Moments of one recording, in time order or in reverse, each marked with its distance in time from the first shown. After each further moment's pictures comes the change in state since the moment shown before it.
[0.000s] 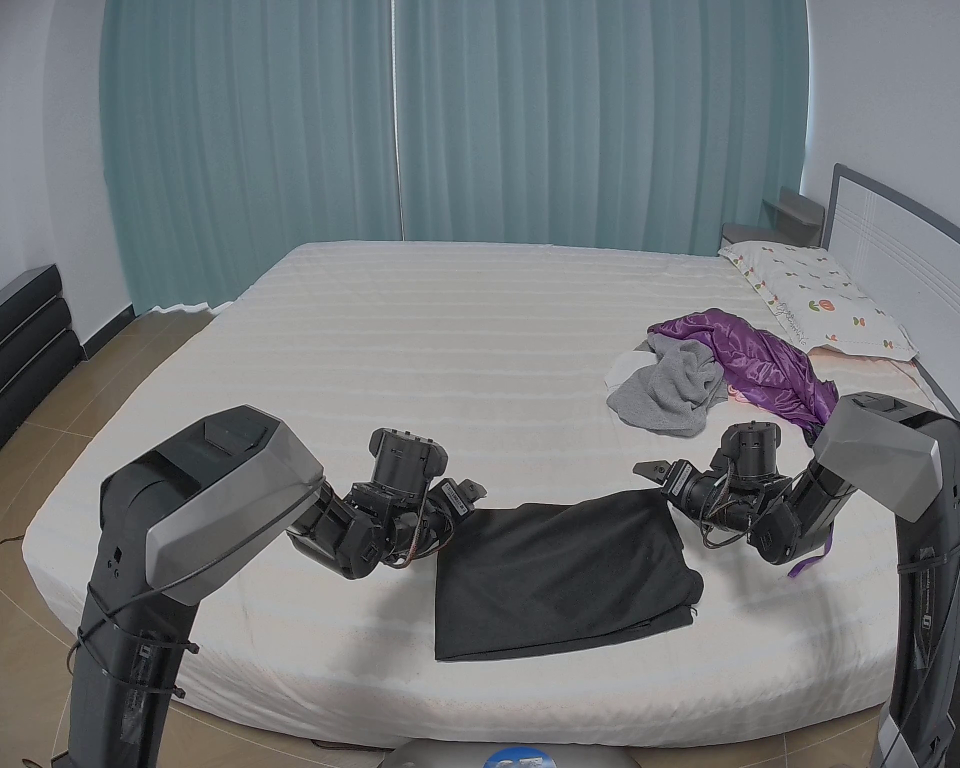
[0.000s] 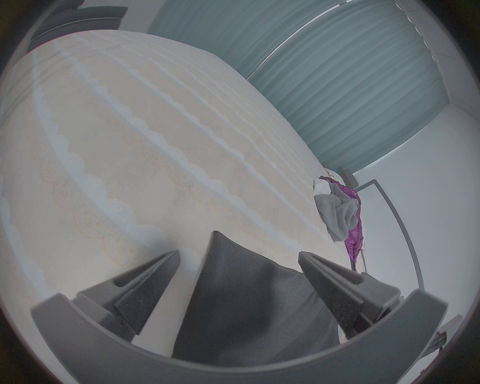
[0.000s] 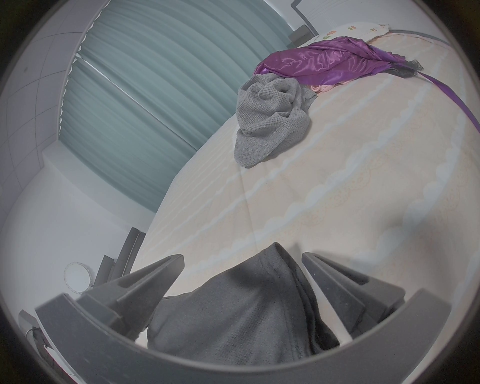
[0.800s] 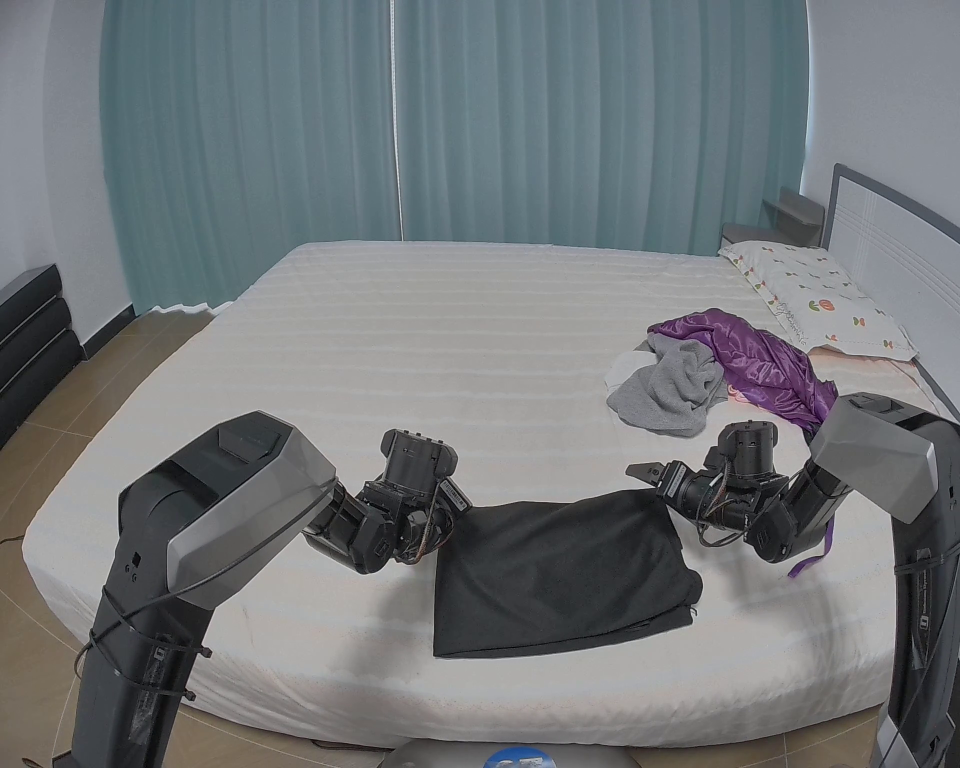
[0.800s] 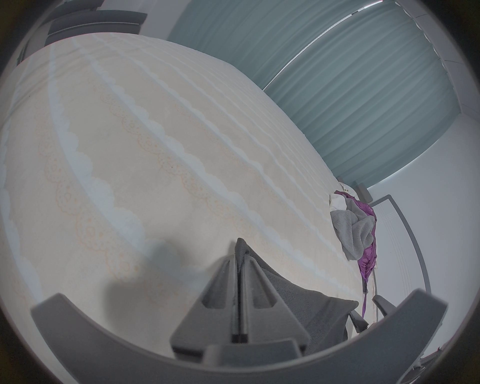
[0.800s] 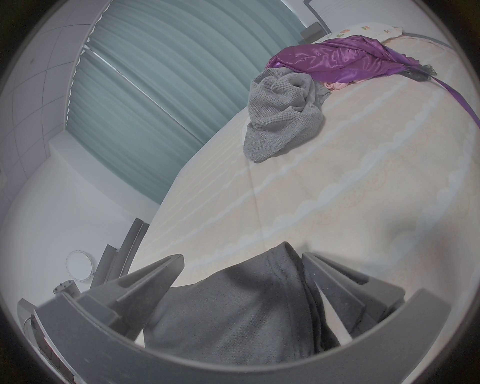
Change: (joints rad) left arm -0.006 0.055 -0.101 0.077 0.116 -0.062; right arm 0.005 0.014 -0.027 0.011 0.049 -0.051
